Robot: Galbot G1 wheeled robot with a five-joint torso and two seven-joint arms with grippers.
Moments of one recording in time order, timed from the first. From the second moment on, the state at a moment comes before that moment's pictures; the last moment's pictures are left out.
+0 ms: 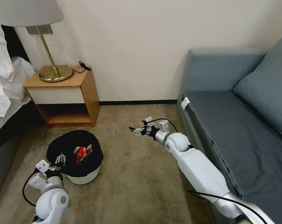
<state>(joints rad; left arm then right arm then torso) 1.43 -1.29 -0.69 -1.81 -0.68 0.01 -0.48 -0.63 1.30 -0.02 1.32 0.49 -0.31 -0.27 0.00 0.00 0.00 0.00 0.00</state>
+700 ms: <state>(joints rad) 1.50 -1.32 -0.66 -1.93 -0.21 -0.16 -0.26 -0.79 1.36 0.14 1.38 0.59 -0.23 -0.10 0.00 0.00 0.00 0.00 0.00</state>
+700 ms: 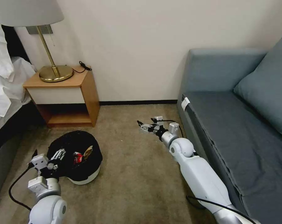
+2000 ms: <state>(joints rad) 1.38 -1.35 -0.54 -1.86 -0.09 -0.14 -0.19 -0.87 1.45 0.19 1.37 0.62 -0.12 -0.07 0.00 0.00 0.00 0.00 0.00</state>
